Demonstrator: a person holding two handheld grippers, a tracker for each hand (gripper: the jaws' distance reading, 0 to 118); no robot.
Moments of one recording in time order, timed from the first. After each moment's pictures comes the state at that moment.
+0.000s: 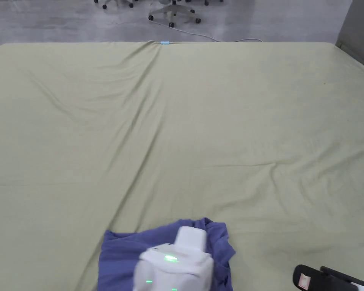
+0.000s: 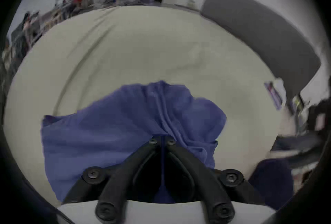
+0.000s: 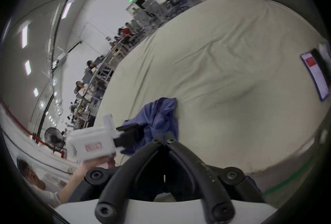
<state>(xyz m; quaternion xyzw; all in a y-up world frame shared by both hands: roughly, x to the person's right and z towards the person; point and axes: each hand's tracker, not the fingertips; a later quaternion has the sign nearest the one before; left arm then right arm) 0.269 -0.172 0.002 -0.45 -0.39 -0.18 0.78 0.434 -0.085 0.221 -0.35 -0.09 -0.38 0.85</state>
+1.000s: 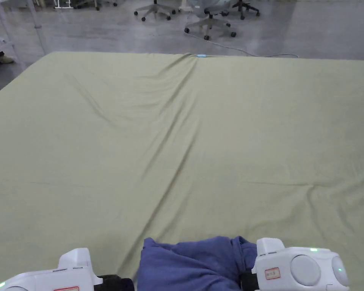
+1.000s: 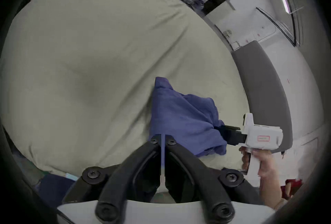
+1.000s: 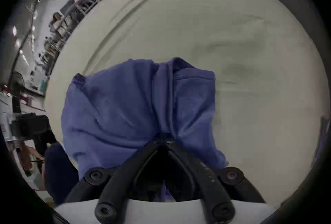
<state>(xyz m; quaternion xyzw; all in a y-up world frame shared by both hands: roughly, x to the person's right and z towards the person) 0.028 -0.130 -0.101 -0.56 -0.29 0.15 0.76 0.393 -0.200 0.017 -0.54 -0.01 -0.21 0.81</state>
